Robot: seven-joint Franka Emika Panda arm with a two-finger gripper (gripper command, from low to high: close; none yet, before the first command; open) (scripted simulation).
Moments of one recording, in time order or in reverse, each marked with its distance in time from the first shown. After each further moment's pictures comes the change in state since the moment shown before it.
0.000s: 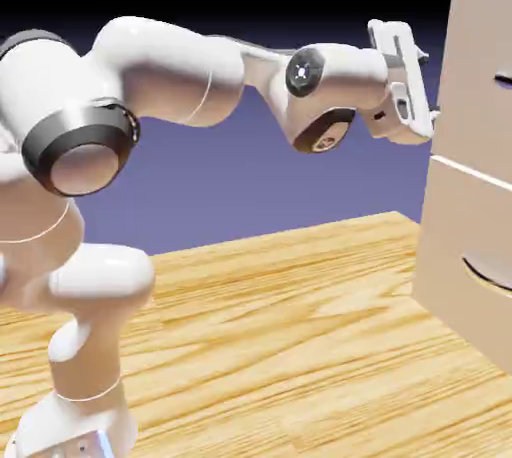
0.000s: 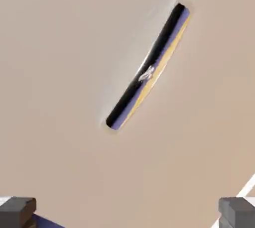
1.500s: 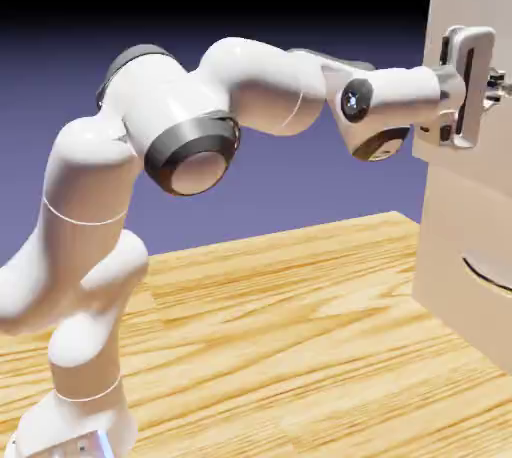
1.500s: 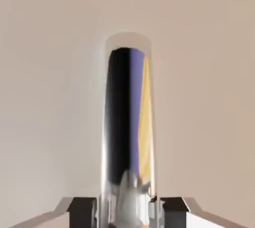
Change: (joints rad) arm 0.606 0.055 -0.567 0.257 0.080 0.262 0.380
